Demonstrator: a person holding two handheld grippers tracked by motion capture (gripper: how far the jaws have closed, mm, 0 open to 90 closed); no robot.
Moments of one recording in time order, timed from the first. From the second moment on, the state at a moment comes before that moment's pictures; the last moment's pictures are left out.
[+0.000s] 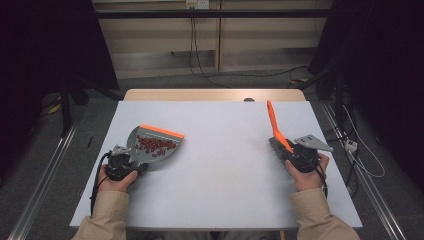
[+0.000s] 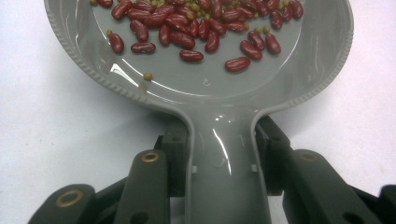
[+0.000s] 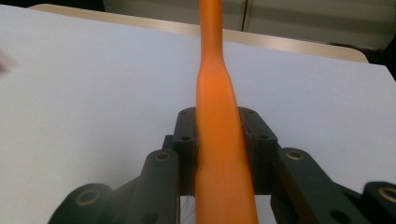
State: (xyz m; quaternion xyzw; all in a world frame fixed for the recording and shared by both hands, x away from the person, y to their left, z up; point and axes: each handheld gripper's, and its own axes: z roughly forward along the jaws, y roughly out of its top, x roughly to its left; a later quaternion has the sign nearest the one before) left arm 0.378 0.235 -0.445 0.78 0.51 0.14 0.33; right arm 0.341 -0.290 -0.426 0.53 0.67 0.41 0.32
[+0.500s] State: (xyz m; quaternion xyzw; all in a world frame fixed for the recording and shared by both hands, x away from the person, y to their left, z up) left arm 0.383 0.236 -0.447 0.77 0.53 0.14 0.33; right arm 0.340 -0.313 -0.431 0.55 0.66 0.37 0.35
